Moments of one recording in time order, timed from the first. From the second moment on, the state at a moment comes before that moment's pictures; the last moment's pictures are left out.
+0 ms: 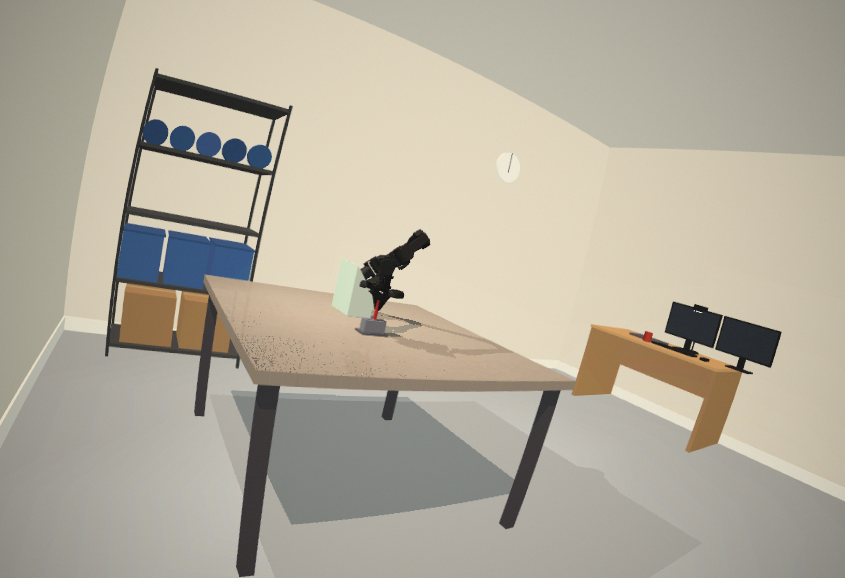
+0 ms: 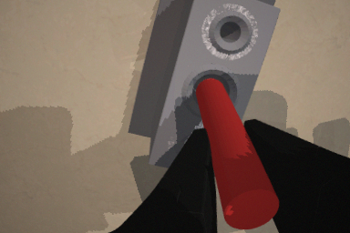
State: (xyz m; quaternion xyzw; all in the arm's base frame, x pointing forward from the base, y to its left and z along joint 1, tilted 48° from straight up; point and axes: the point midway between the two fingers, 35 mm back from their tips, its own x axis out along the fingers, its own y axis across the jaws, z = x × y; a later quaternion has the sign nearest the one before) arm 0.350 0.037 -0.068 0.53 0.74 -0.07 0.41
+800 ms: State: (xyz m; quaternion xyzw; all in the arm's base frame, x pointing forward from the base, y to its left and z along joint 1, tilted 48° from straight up) arm 0.350 0.039 -0.069 0.53 0.74 -0.07 0.41
